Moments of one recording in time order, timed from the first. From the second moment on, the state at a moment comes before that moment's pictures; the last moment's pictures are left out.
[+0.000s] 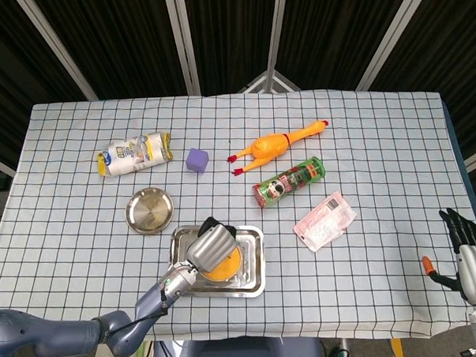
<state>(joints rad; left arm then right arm) -0.82 -1.78 -0.07 -1.48 1.42 1.08 1.45 0.03 -1.07 0.09 -1.72 -1.40 1.44 0.15</state>
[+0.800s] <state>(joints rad) -0.82 -1.62 0.00 -1.61 1.43 1.02 1.42 0.03 -1.07 0.08 -1.72 -1.40 1.44 0.16</state>
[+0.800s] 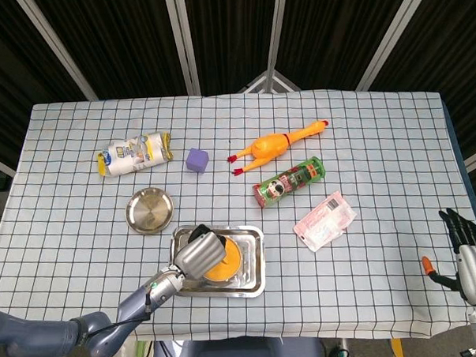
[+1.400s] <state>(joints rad) -0.81 -1.58 -0.03 -1.61 1.50 1.09 1.36 0.03 -1.07 0.09 -1.72 -1.40 1.44 0.16</state>
